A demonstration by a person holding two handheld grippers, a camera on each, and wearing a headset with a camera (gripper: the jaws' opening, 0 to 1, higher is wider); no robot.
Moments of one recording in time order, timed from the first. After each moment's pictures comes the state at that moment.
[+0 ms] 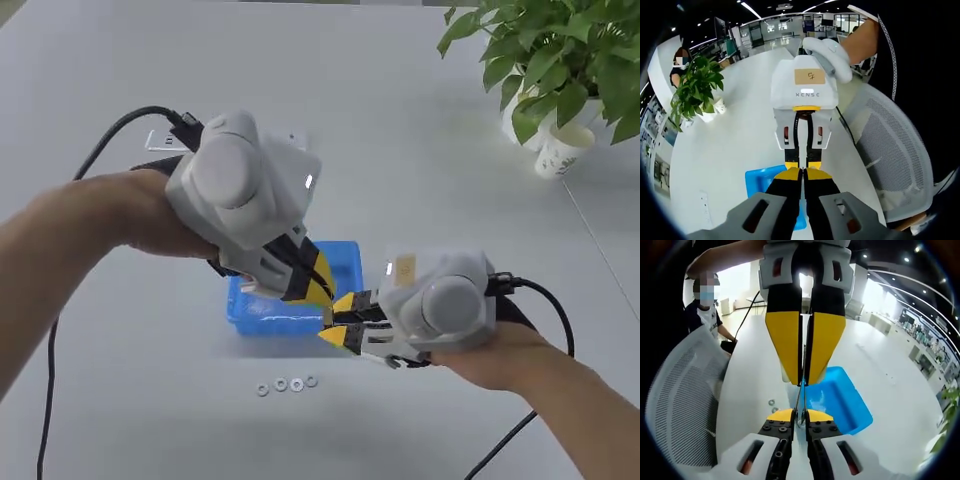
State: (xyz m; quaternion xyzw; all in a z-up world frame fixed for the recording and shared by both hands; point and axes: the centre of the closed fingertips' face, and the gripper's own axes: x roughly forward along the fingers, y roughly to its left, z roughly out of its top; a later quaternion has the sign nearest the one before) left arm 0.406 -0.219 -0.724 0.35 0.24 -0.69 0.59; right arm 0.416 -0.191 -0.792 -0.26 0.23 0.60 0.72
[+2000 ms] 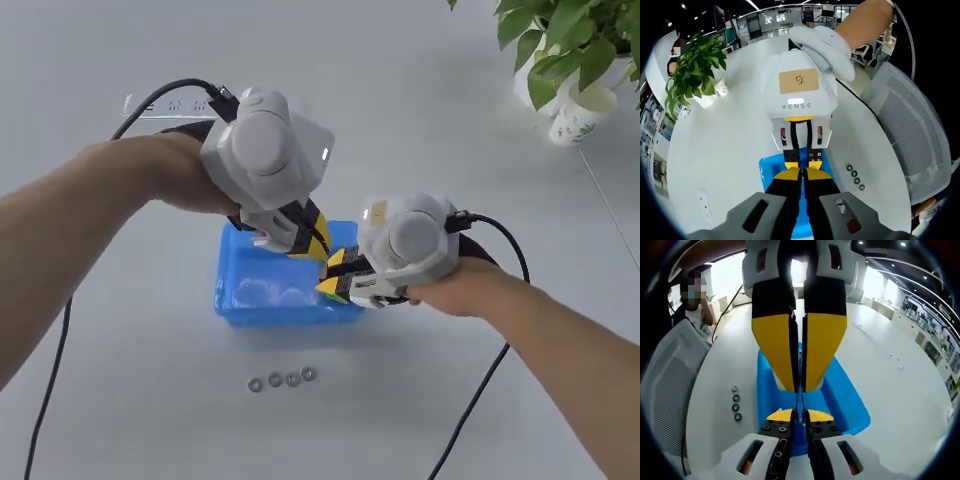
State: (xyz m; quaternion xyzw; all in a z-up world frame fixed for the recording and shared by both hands) left arm 0.479 -0.217 -0.791 0.38 0.27 -0.68 0.57; right arm 0.485 -0.189 -0.860 -0.26 0.28 0.60 0.70
